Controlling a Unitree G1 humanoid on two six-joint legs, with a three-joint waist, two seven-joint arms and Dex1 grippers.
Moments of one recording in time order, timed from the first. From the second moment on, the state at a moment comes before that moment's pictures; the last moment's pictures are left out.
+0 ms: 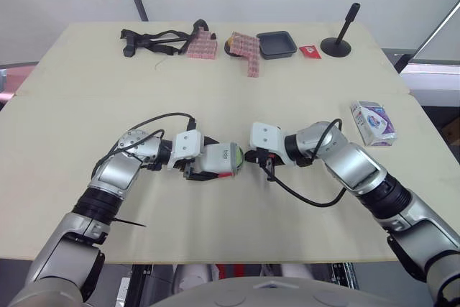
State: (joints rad) left arm -0.42 0.55 -0.27 0.22 -0.11 -0.10 -1.26; right arm -0.59 -0.50 0.56 -0.20 0.06 0.66 0.99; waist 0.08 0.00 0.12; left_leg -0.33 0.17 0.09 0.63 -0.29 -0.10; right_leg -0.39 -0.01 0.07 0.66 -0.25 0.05
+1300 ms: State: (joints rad) left arm -0.35 0.43 -0.25 0.12 -0.09 -0.40 -1.02; right arm -0.50 -0.35 -0.21 -0.19 0.88 1.61 0.65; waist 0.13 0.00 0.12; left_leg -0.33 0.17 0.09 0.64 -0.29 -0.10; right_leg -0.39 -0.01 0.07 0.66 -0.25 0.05
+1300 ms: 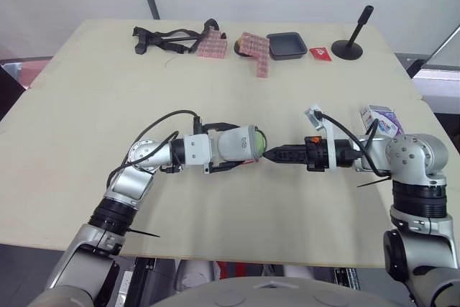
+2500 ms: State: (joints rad) left arm -0.35 0.43 -0.26 0.10 -0.11 -0.34 -1.01; right arm -0.52 -0.39 -0.16 -0.21 1.10 1.60 0.55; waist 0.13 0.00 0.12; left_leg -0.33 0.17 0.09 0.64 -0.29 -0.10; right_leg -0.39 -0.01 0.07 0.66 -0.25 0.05
